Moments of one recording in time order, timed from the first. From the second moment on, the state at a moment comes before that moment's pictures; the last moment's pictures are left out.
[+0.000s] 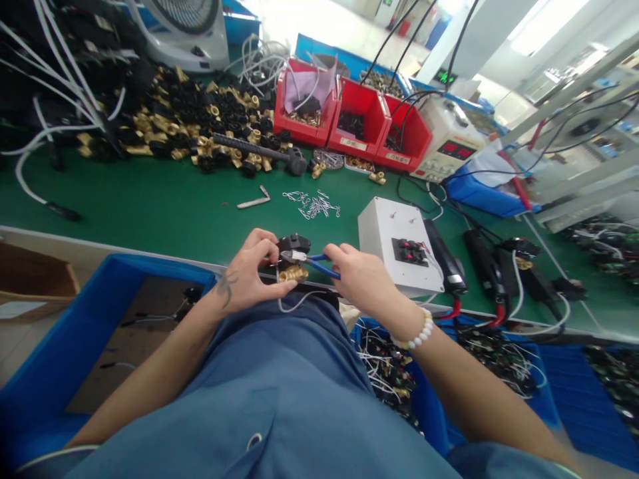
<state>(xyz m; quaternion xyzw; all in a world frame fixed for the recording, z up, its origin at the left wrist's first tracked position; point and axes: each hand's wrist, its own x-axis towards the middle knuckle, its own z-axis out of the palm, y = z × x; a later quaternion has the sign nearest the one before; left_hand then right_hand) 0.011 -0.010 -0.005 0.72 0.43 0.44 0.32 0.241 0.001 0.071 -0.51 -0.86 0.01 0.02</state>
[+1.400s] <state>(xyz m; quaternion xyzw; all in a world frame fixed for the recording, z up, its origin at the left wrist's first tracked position) 0.011 -0.010 -0.005 0.73 0.42 0.45 0.29 0.234 0.000 0.076 -0.53 -0.84 0.00 -0.07</state>
